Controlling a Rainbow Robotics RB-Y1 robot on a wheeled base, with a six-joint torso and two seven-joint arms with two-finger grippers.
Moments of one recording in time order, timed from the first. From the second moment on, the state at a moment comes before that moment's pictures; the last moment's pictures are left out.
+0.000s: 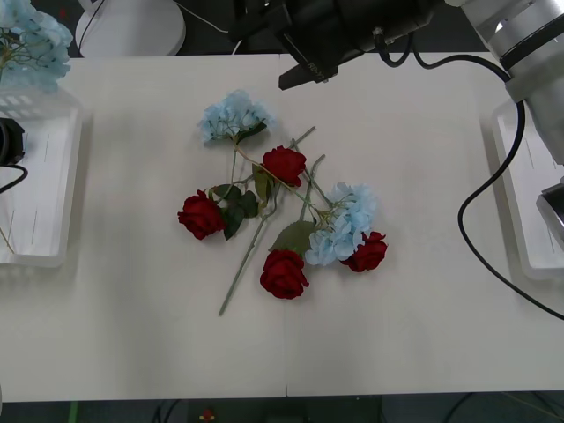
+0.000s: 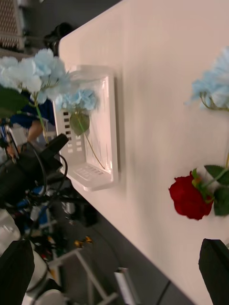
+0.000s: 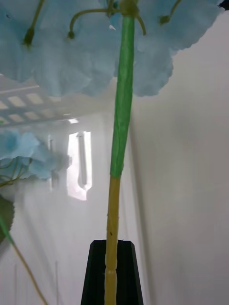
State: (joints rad) right arm -1.16 -0.49 0.35 -1.20 -1.50 1.30 1.00; left arm -0.45 0.44 0.54 -1.68 0.40 1.40 -1.92
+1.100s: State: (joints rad) right arm -1.01 -0.58 0.68 -1.58 -0.95 1.47 -1.05; left arm -0.56 0.53 0.65 -1.09 0.10 1.20 -1.86
